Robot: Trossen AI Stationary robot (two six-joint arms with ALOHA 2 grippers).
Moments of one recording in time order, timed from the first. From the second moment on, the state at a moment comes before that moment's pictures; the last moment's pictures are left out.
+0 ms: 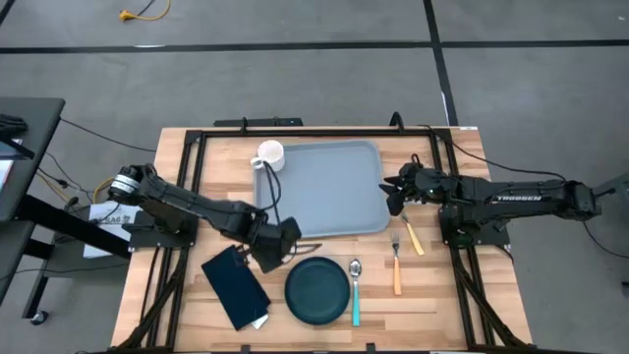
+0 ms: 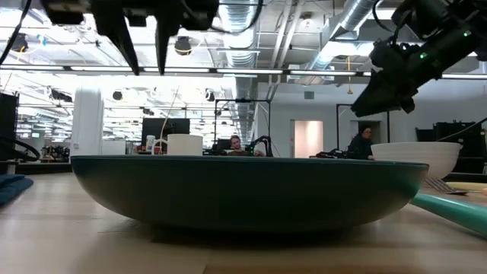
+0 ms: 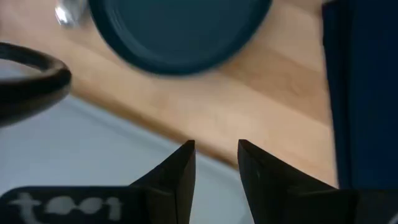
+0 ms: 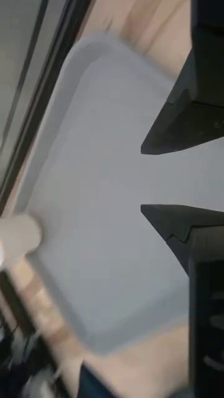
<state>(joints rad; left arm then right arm) -0.30 1.61 1.33 -0.96 -0.04 0.86 -0.15 0.75 0.38 -0.20 0.28 0.40</state>
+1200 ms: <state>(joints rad) -0.44 1.89 1.33 -0.80 -0.11 1.03 0.38 0.75 0.38 0.01 0.37 0.45</state>
